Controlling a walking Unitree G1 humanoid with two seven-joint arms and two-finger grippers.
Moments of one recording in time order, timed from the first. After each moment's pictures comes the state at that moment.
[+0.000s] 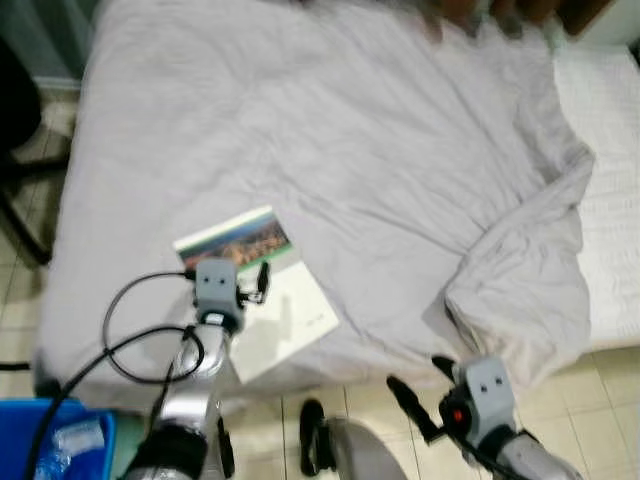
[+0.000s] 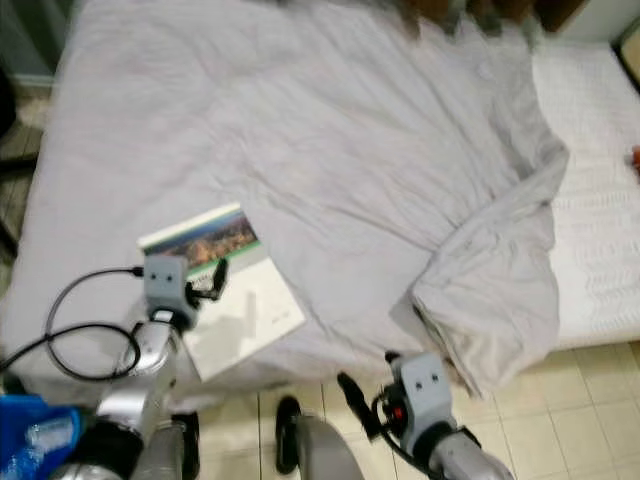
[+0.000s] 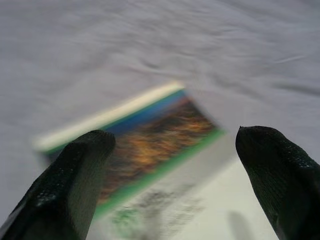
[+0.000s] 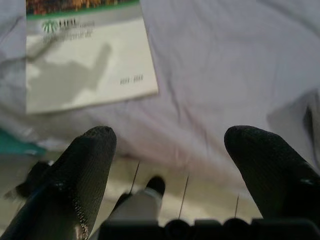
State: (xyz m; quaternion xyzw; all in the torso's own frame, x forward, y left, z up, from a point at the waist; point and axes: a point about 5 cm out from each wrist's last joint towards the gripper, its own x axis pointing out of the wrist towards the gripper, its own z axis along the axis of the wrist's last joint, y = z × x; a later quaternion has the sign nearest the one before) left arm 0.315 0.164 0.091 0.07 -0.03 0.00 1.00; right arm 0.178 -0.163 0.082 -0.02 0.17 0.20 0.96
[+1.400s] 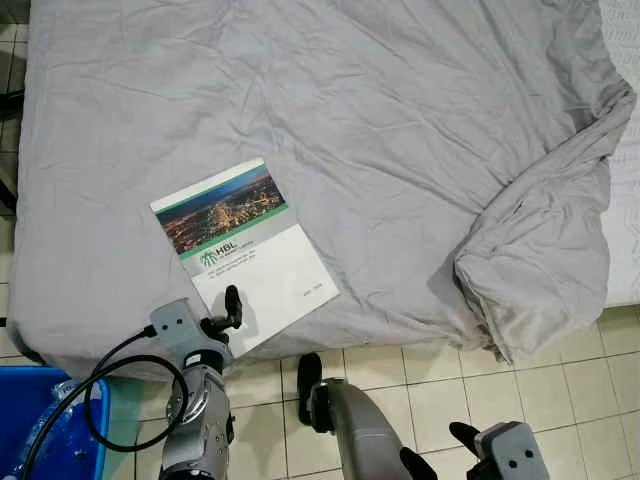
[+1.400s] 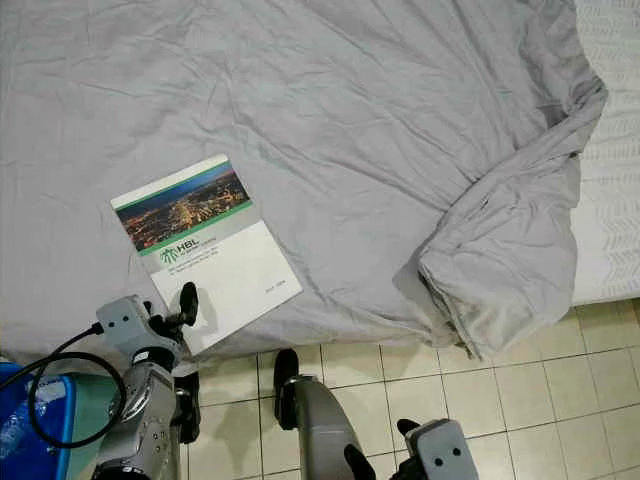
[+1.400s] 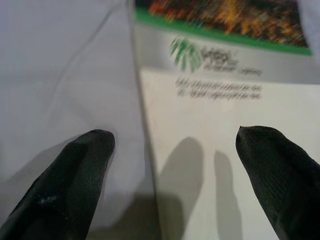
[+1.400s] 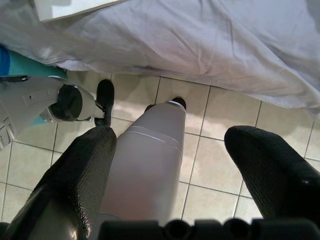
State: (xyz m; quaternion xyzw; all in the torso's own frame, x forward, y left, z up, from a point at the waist) left arm 0.285 0.161 0.048 -0.21 0.03 0.09 0.97; right arm 0.114 -0.165 0.086 -0.02 0.24 0.20 0.95
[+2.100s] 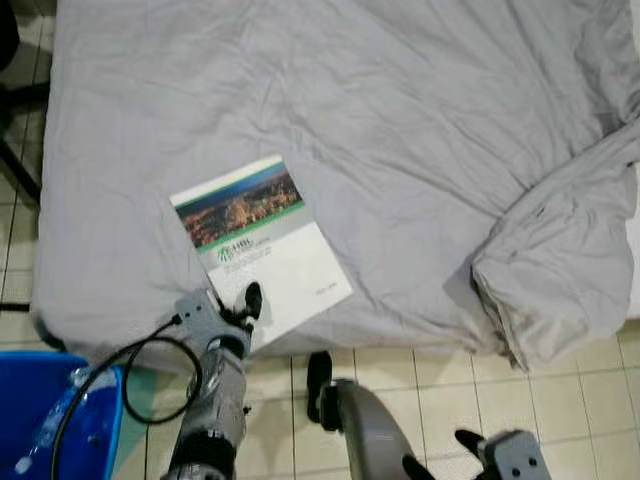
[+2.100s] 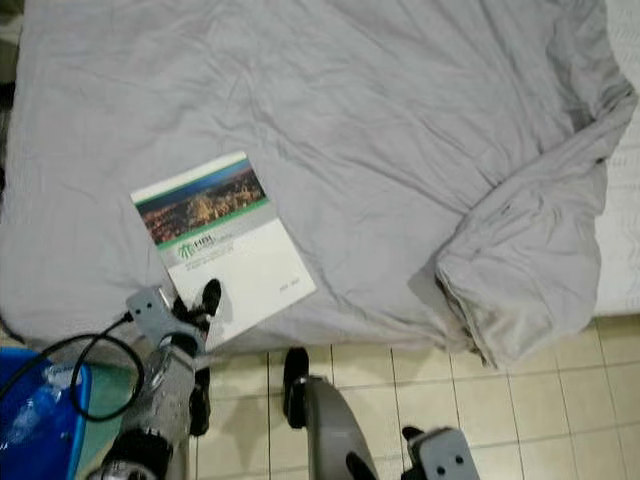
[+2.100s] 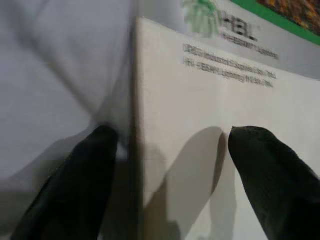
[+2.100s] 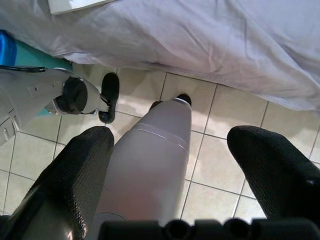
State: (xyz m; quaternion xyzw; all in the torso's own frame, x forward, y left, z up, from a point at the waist) left arm 0.315 0.141 0.039 -0.31 0.09 0.05 0.95; right arm 0.108 -0.166 0.087 -0.02 0.25 0.20 0.95
